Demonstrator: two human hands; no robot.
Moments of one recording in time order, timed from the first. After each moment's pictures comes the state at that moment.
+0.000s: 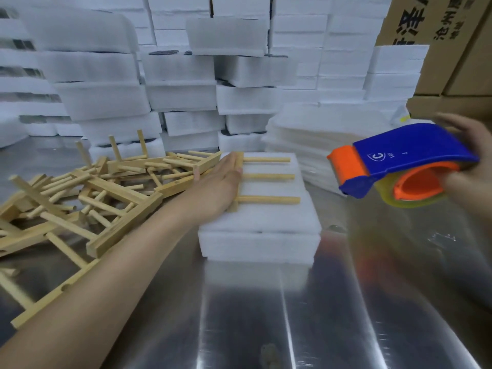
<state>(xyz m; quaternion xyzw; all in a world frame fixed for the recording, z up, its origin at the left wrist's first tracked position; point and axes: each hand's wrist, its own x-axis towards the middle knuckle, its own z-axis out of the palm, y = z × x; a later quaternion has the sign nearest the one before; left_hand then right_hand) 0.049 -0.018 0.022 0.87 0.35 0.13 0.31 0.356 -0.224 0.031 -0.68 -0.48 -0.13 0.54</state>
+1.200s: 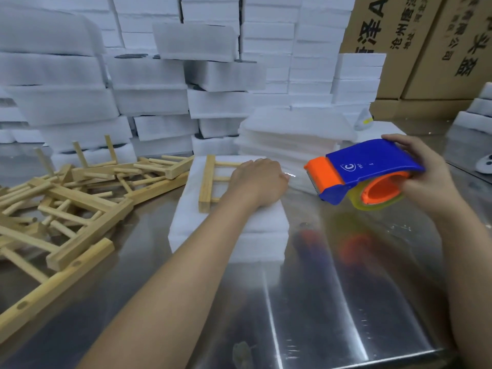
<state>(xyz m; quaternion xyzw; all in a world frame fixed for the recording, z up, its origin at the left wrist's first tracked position) 0.157 -0.051 0.030 0.94 0.30 0.12 0.11 0.368 -0.234 0.016 -0.71 -0.47 -0.09 0.52</state>
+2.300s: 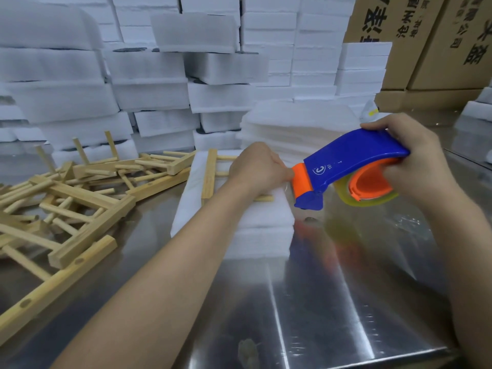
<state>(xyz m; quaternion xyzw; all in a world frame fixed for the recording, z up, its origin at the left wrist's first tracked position) 0.154 -0.051 0.035 0.83 0.33 0.25 0.38 0.312 -0.218 0.045 -0.71 -0.54 -0.19 0.41</state>
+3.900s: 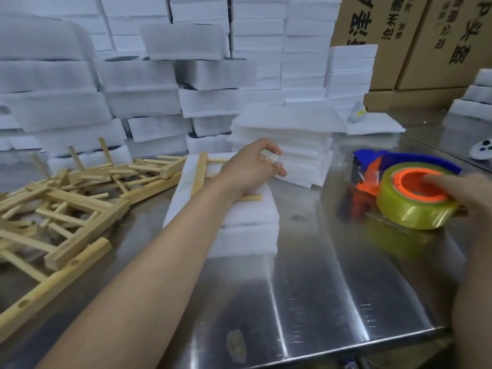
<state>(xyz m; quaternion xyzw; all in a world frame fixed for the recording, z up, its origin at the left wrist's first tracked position) 0.151 -0.049 0.034 0.83 0.25 0.23 0.44 0.437 -0.286 -0.011 -0.86 -0.02 0.06 0.50</state>
